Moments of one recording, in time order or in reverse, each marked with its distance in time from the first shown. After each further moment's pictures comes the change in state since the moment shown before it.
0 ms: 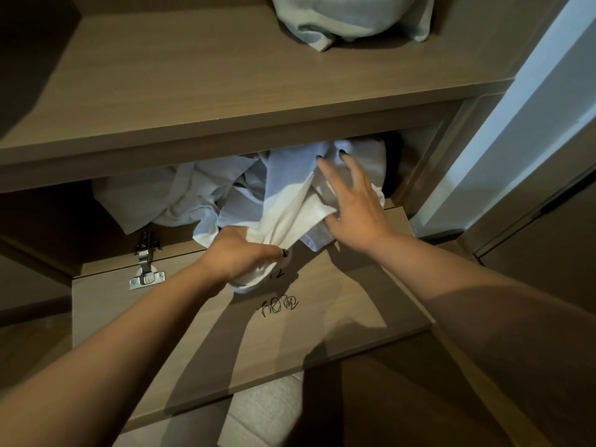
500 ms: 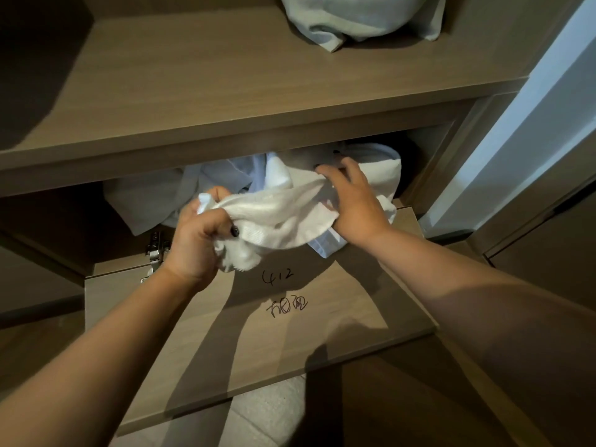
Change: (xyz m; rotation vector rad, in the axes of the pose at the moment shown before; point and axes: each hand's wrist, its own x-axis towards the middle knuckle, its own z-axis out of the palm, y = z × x) left_hand -0.027 0.009 -0.044 -0.865 0.003 0.375; right_hand 0.015 -0.010 0.013 0.131 0.021 0.042
